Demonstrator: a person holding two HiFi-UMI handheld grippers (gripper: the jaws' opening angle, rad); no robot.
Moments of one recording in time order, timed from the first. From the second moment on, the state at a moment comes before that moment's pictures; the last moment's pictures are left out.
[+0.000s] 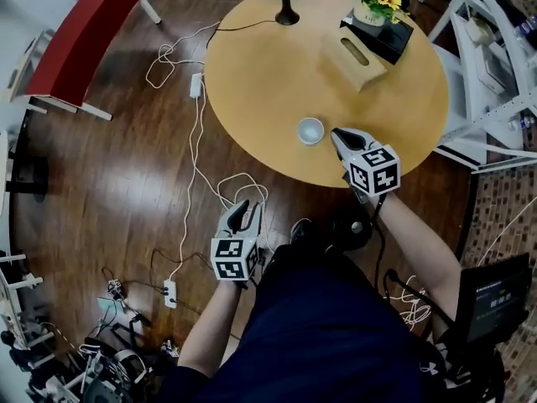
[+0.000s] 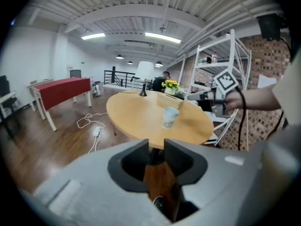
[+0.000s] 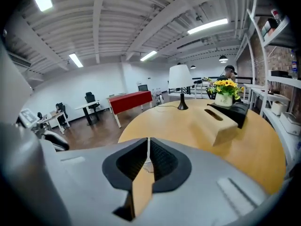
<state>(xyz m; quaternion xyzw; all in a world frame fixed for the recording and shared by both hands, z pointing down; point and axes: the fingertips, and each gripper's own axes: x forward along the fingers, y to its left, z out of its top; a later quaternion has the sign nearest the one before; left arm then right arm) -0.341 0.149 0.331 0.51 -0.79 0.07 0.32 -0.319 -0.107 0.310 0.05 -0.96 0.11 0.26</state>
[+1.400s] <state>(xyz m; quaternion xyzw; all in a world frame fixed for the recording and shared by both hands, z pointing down) -0.132 -0.051 0.297 0.80 -0.51 0.15 0.28 0.076 -0.188 0.354 0.44 -0.80 0.25 0.32</state>
